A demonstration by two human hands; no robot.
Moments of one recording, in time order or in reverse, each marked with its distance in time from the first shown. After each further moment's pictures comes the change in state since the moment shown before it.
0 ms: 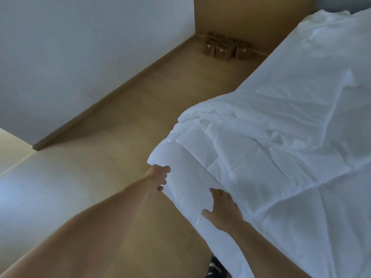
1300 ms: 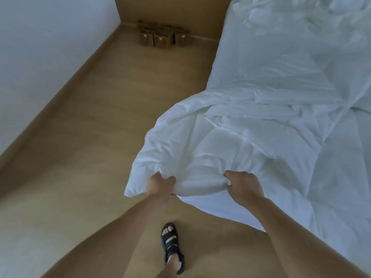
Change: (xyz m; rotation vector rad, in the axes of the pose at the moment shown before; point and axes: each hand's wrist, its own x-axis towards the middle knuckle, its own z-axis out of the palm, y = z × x) left_hand 0.160 -0.002 -0.151 0.200 -0.268 0.281; right_hand 0.094 -0.178 0.011 -0.137 0.445 0.293
